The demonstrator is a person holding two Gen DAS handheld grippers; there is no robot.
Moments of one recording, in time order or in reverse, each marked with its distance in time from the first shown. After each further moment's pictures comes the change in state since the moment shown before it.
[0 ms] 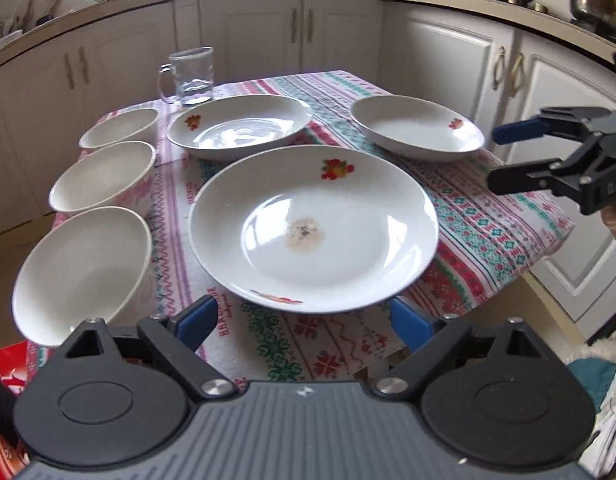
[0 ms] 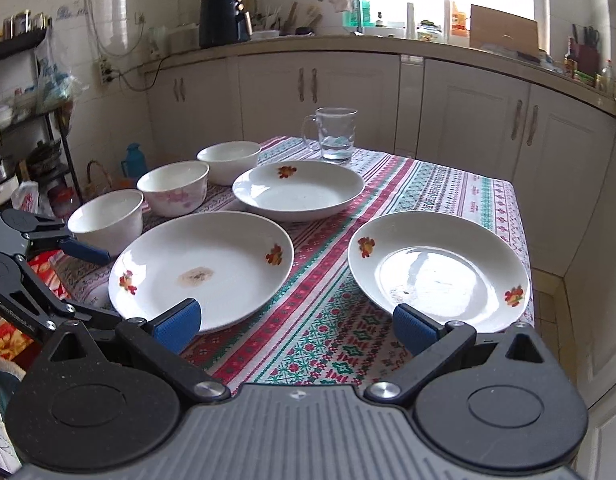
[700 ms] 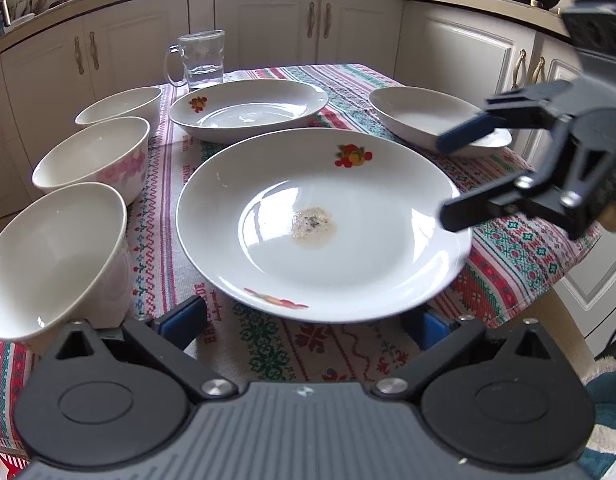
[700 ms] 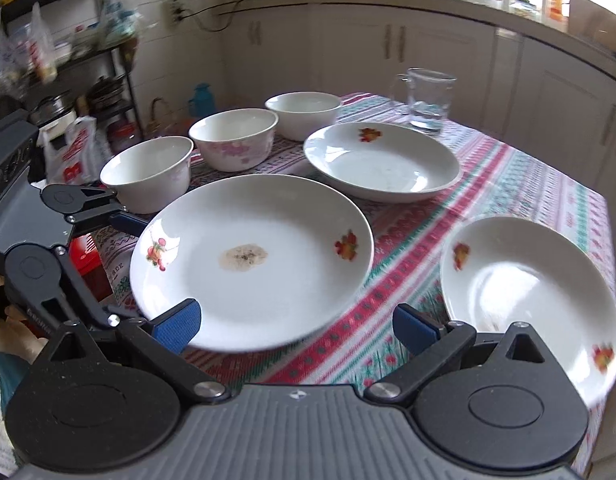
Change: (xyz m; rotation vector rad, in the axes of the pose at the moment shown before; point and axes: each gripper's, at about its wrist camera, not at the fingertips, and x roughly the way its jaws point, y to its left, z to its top) left arm 0.028 -0.002 -0.006 -0.061 -0.010 0.026; right arm 0.074 0.009 0.031 -0.154 0.162 0.244
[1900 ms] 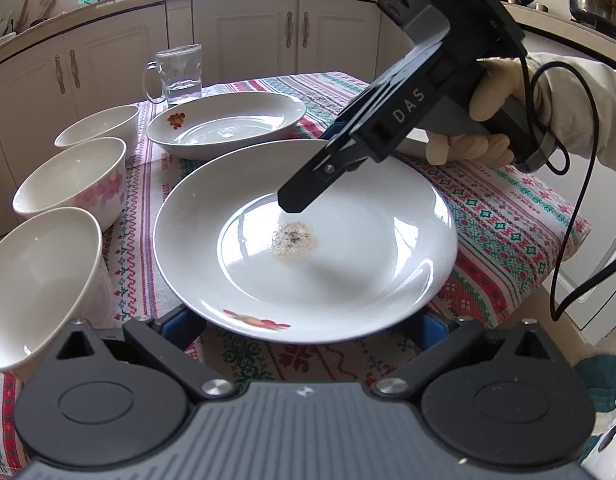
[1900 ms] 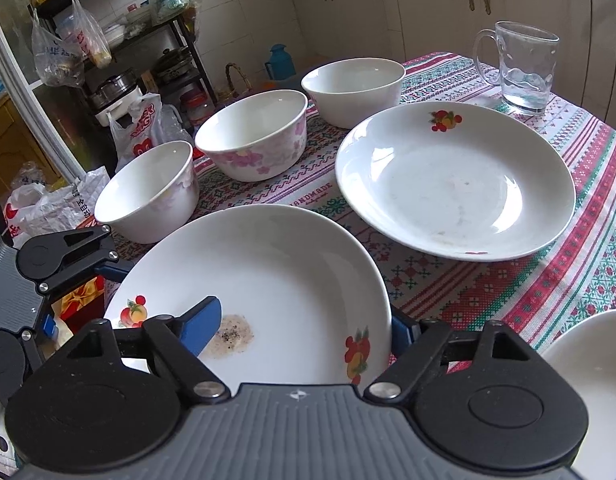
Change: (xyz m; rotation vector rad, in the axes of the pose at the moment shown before) left arm 0.002 -0.005 0.003 0.056 -0.028 -0.041; right arm 0.087 -0.050 0.058 0.004 0.137 0.303
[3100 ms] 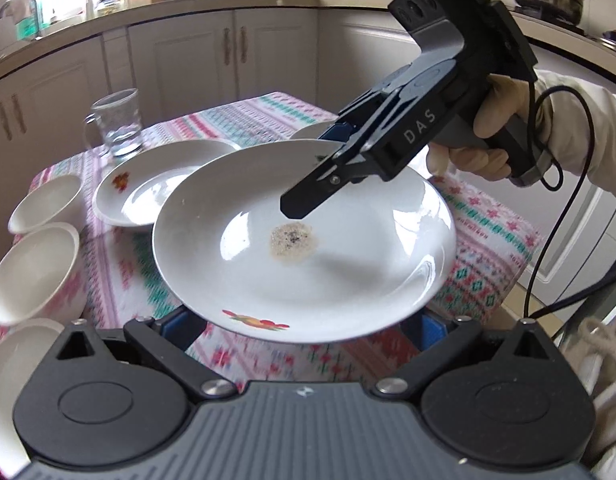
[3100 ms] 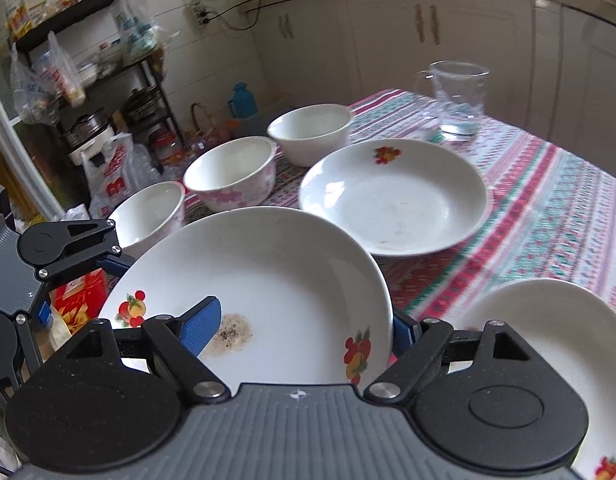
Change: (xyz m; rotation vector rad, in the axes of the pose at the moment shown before) left arm -0.003 -0.011 0.051 0.143 -0.002 -0.138; right arm -0.068 0.005 -0.018 0.066 -0.125 -0.138
